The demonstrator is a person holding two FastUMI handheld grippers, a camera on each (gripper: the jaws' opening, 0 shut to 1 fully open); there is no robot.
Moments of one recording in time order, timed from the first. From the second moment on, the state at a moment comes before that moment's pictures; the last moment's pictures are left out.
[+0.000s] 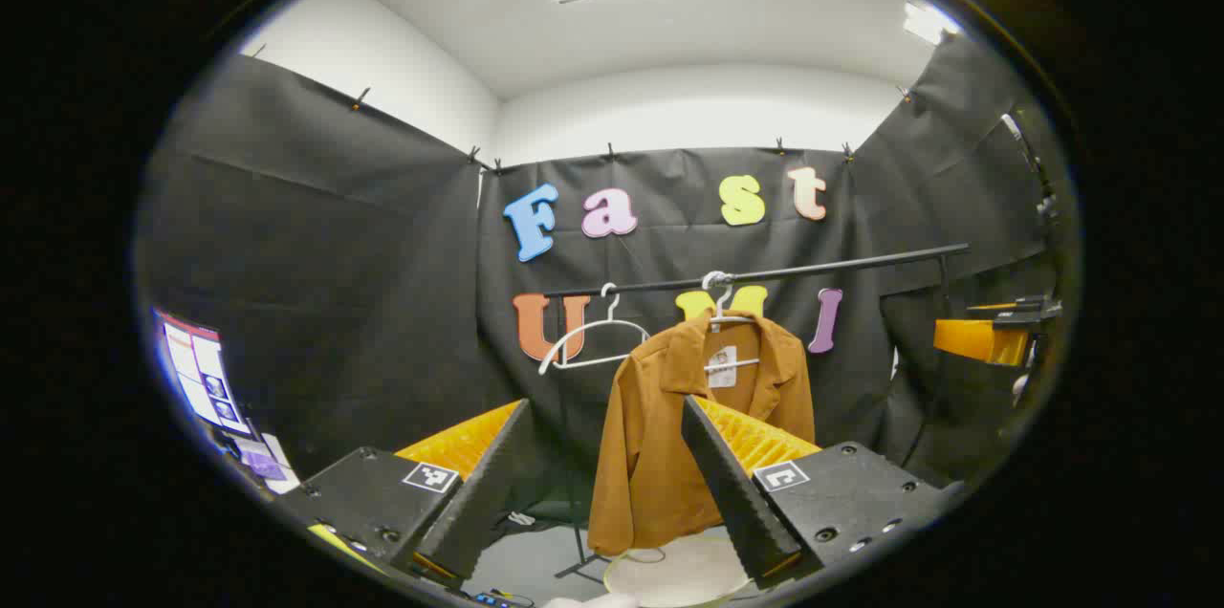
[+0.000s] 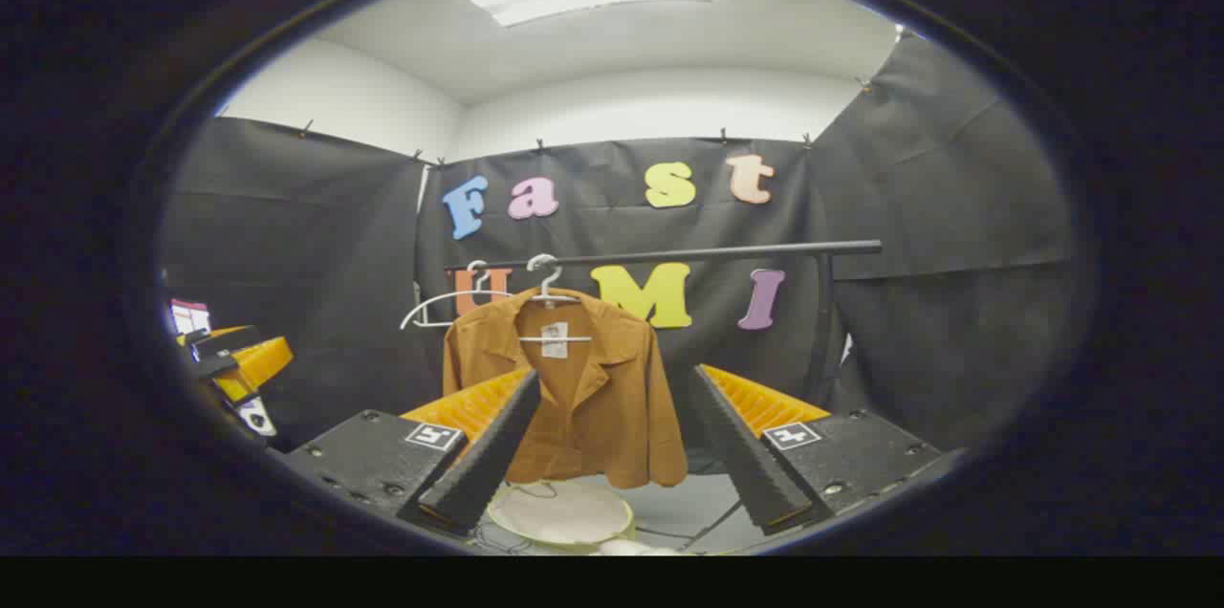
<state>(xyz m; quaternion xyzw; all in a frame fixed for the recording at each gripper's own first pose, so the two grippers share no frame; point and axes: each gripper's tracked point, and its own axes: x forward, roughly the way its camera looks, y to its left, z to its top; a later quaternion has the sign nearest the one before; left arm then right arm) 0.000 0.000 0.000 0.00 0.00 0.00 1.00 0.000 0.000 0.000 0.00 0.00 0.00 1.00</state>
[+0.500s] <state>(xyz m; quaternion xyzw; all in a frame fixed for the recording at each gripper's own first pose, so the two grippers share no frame) -0.013 0.007 0.005 0.00 0.00 0.01 1.00 -0.017 0.010 -0.013 -0.01 0.01 0.01 1.00</state>
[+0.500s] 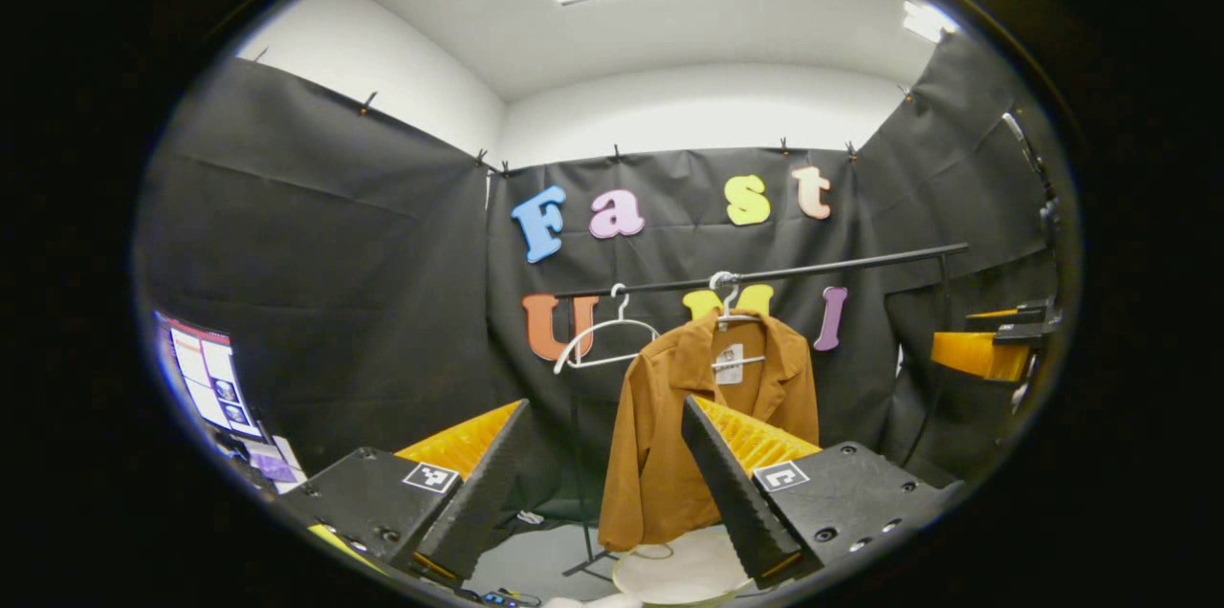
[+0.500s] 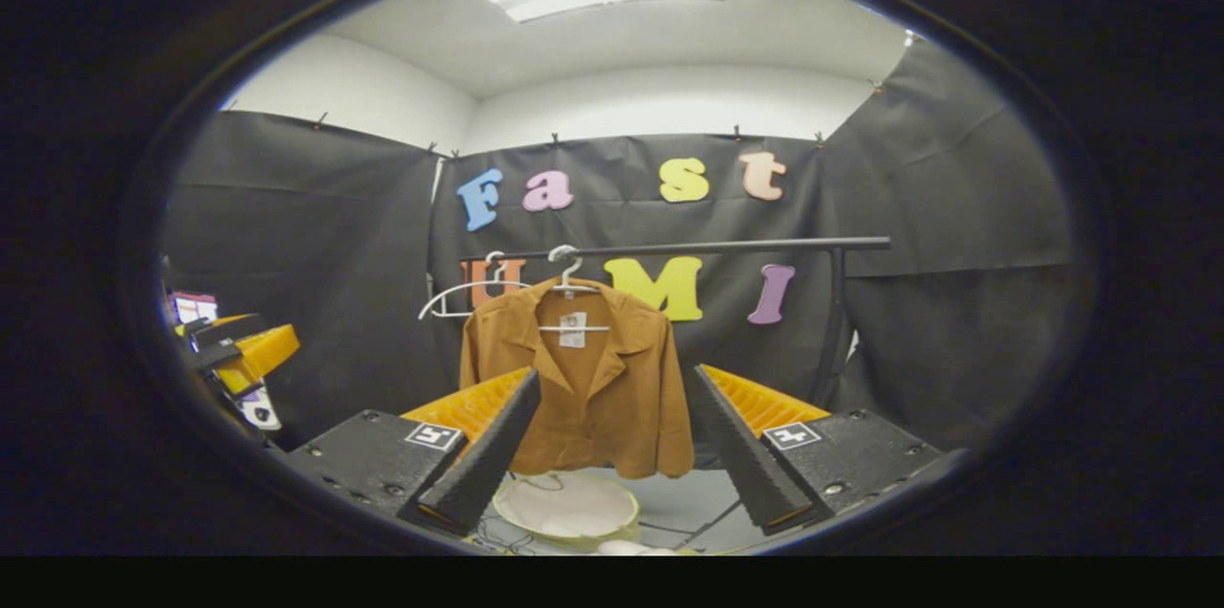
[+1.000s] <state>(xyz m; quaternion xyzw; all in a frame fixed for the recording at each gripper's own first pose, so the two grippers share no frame) 0.015 -0.037 -0.018 0.01 0.01 -0.02 1.00 0.020 -0.006 -0.048 0.00 0.03 0.02 1.00</state>
